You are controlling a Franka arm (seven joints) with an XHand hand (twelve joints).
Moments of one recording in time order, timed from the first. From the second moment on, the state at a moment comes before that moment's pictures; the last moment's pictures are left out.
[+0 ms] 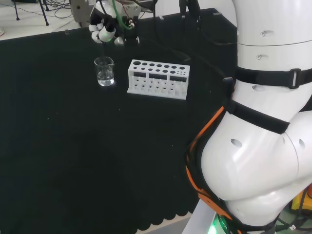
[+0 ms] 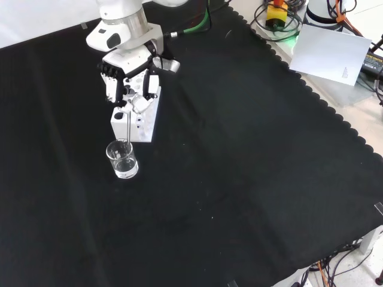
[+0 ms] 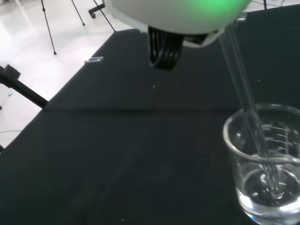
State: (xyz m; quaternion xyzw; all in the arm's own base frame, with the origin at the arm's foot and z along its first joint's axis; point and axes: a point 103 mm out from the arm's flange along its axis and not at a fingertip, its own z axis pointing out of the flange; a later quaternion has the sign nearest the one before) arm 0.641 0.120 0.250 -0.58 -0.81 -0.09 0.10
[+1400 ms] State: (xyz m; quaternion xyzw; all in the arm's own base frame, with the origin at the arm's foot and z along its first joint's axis) arm 0.644 0.101 0.249 -0.58 -0.80 -0.08 0.10
